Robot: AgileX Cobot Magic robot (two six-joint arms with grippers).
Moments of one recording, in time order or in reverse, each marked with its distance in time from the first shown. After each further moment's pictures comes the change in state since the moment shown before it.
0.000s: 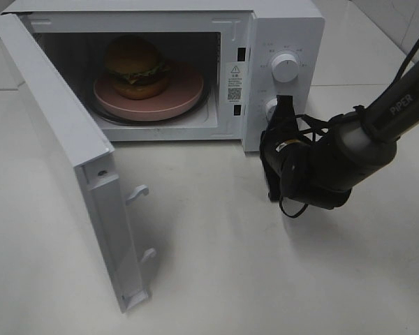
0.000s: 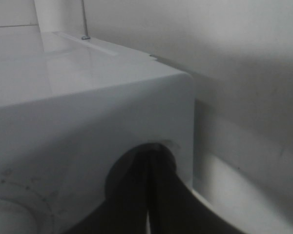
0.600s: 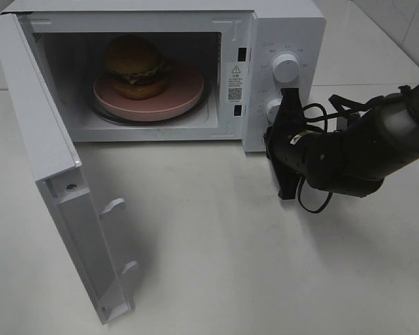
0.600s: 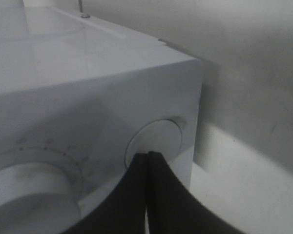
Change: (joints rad) left arm 0.000 0.000 0.000 0.000 0.000 0.000; right arm -0.033 -0.130 0.093 -0.136 0.137 0.012
